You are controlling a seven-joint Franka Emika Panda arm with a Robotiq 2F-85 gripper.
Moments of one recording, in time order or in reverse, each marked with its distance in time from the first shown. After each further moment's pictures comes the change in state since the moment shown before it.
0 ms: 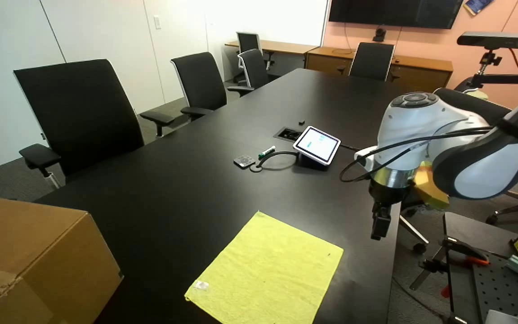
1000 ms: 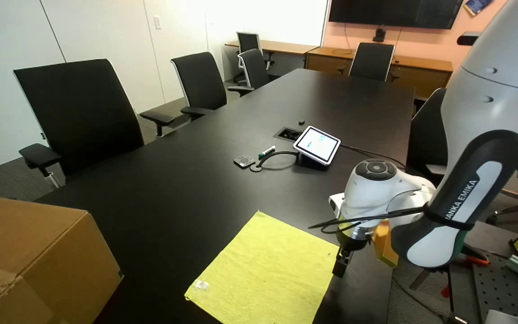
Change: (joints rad) arm 0.286 0.462 -0.138 0.200 0.099 0.325 0.250
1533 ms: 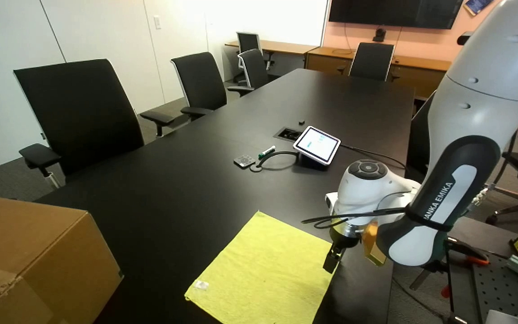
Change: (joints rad) arm -0.011 0.054 0.004 0.058 0.091 0.014 -0.002
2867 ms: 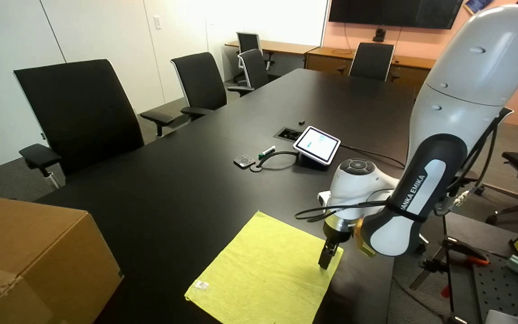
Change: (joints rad) arm -0.144 0.076 0.079 0.090 0.004 -0.006 -0.152
